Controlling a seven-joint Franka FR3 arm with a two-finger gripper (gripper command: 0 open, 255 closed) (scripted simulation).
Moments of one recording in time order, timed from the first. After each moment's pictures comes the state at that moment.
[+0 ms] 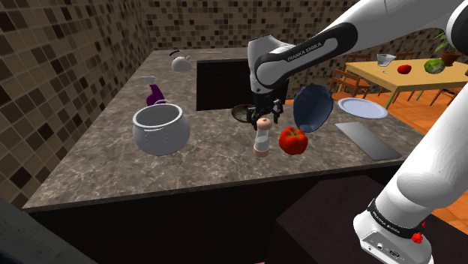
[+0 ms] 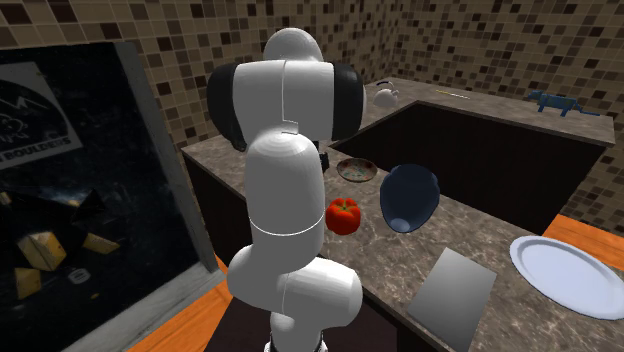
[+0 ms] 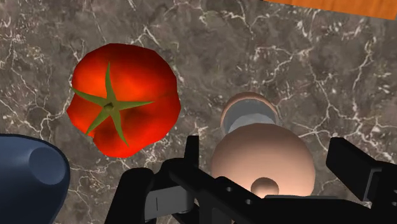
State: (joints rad) arm 0.00 -0.02 0.23 -2.15 -0.07 1.99 0.60
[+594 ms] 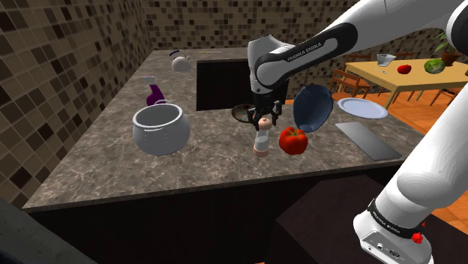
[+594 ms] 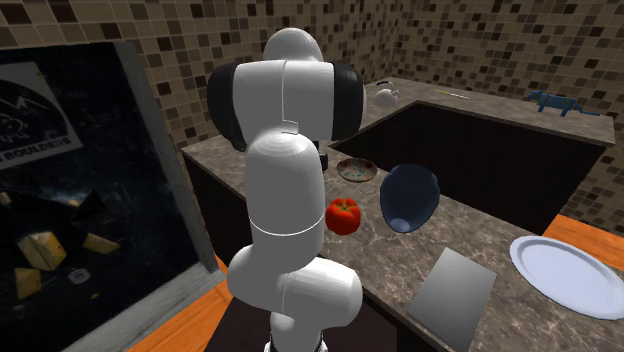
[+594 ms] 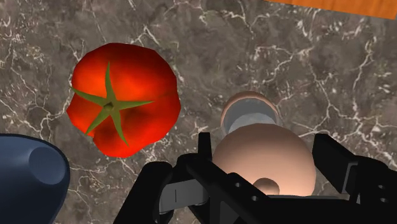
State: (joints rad) arm 0.00 -0.02 0.23 -2.15 -0.07 1.99 0.60
